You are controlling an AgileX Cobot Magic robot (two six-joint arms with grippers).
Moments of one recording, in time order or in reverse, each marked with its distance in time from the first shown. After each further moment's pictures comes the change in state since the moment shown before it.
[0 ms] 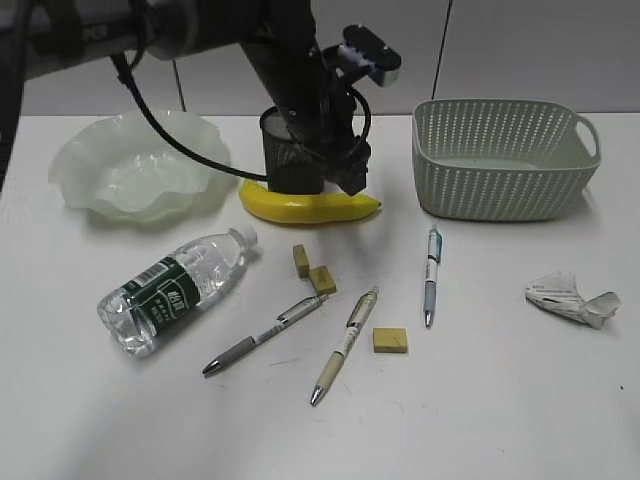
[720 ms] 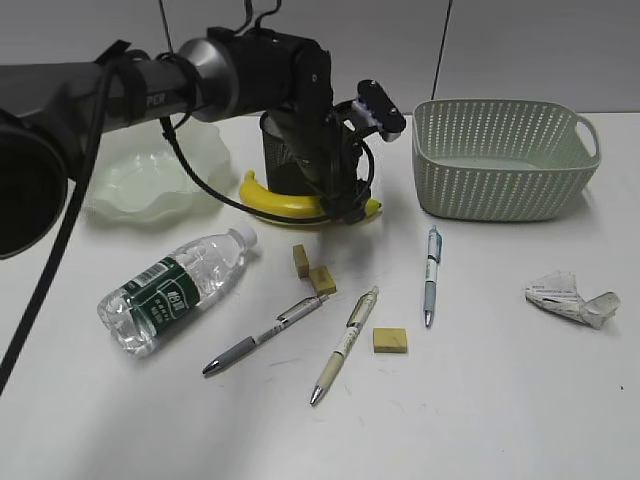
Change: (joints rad) left arm -0.013 0.137 -0.010 0.088 -0.137 0.050; right arm 0.001 -0.381 -0.002 0.004 0.288 0.041
